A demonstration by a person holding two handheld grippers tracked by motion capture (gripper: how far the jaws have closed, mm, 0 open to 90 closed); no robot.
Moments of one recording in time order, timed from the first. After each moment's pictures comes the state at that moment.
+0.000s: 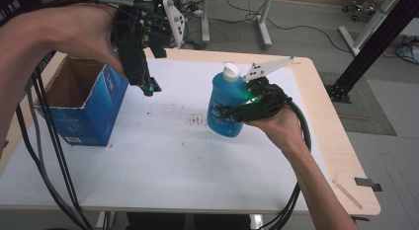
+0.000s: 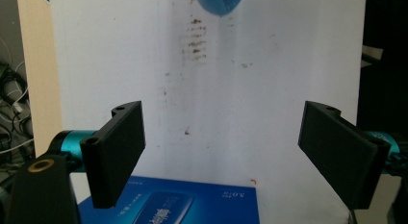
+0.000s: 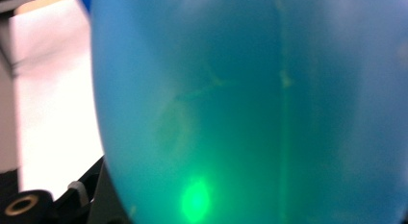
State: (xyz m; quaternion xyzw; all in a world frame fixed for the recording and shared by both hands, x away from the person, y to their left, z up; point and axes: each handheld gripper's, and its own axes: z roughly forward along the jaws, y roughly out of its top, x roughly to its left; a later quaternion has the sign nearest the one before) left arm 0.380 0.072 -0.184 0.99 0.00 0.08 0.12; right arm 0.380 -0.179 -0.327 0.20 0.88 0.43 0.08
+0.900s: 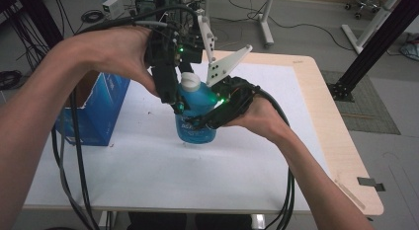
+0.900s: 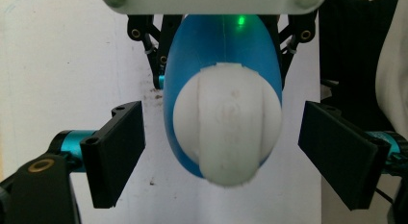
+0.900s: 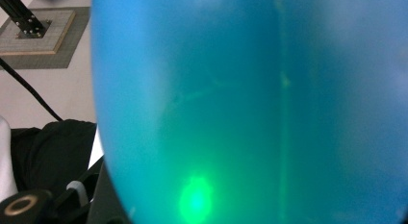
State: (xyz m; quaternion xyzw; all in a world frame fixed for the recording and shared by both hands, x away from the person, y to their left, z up) left arm 0.375 0.028 -0.212 0.99 0.00 0.02 0.15; right arm 0.382 -0.120 -0.317 0.02 0.90 0.43 -0.01
